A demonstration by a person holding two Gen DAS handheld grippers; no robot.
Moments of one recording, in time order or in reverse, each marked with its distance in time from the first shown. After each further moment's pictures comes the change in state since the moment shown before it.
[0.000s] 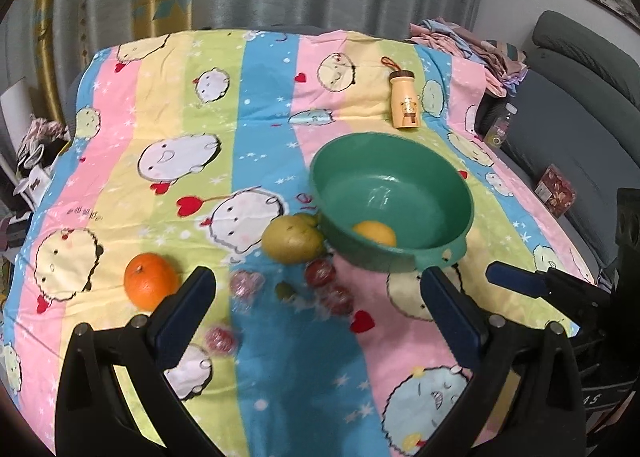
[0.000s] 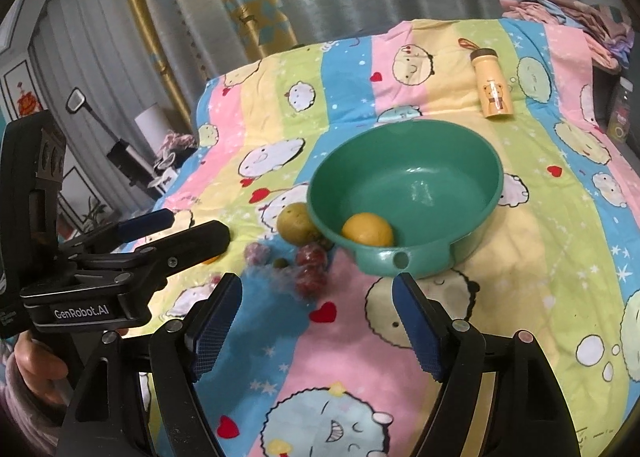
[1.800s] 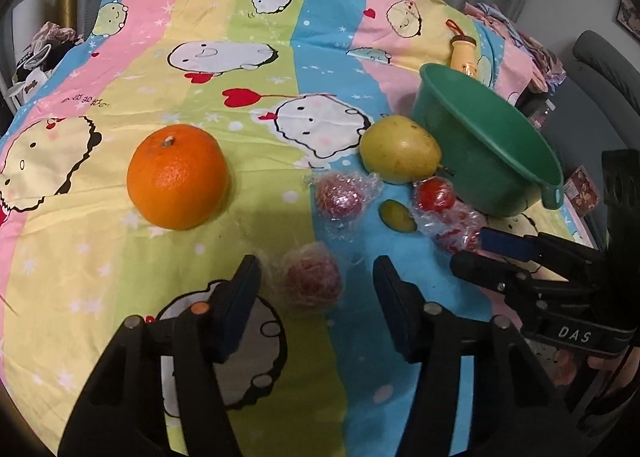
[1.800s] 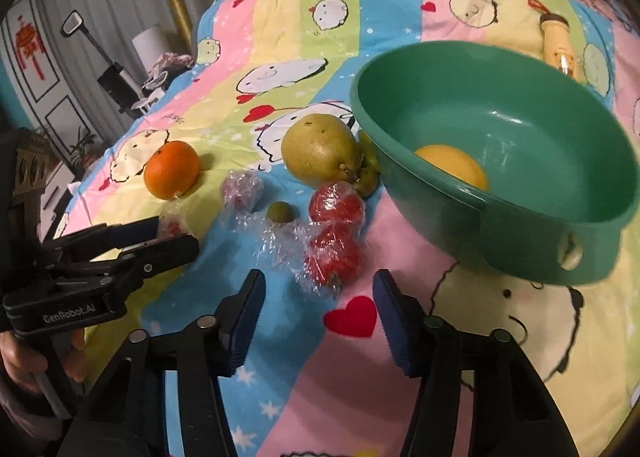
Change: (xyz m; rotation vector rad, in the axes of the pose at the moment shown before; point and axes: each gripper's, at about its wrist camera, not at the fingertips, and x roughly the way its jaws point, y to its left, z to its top) left arm 0.070 0.093 -0.068 -0.149 0.114 -0.030; right arm 0.125 0.021 -0.019 -0.134 0.201 -0.029
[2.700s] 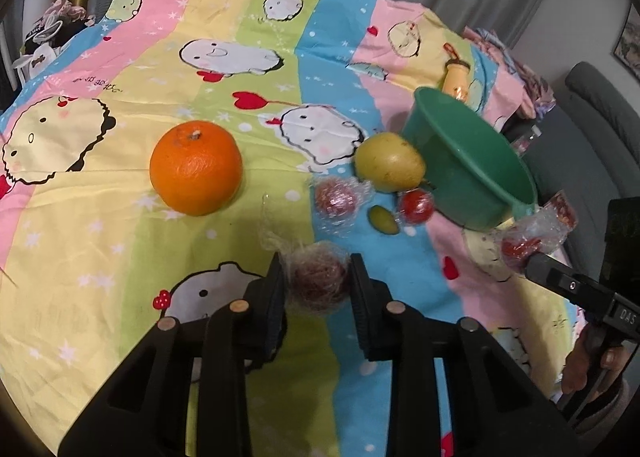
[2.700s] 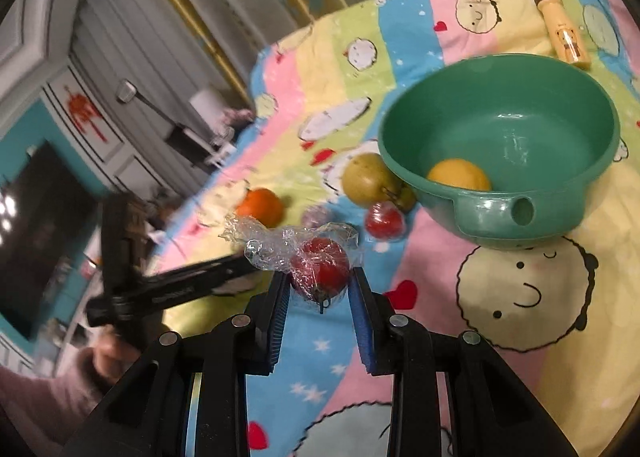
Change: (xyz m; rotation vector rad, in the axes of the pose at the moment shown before) left arm -0.030 0.010 -0.004 -0.084 -0.039 -0.091; right arm -0.067 -0.025 -0.018 0.141 -0.151 0.350
